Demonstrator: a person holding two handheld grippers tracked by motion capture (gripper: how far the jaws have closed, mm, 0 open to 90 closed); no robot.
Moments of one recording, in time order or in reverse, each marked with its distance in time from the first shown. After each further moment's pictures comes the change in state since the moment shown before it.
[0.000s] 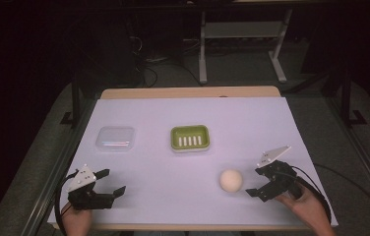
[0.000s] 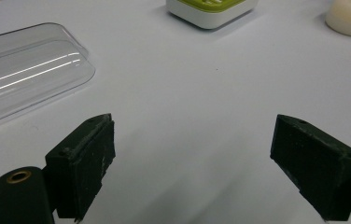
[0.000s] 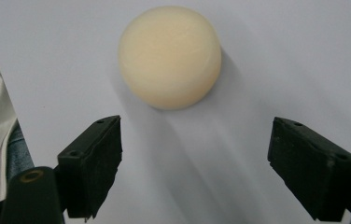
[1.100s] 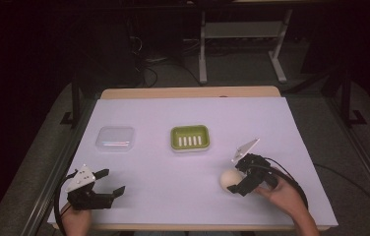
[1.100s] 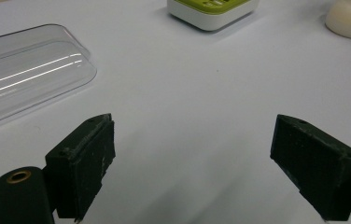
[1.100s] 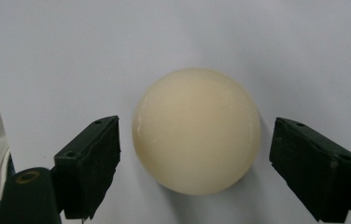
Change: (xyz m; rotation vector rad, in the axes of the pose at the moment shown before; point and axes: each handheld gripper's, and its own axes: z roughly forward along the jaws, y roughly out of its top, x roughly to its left) left arm 0.000 -0.001 -0.001 -0.005 0.002 -0.011; right arm 0.008 0.048 0.038 0.079 0.051 -0.102
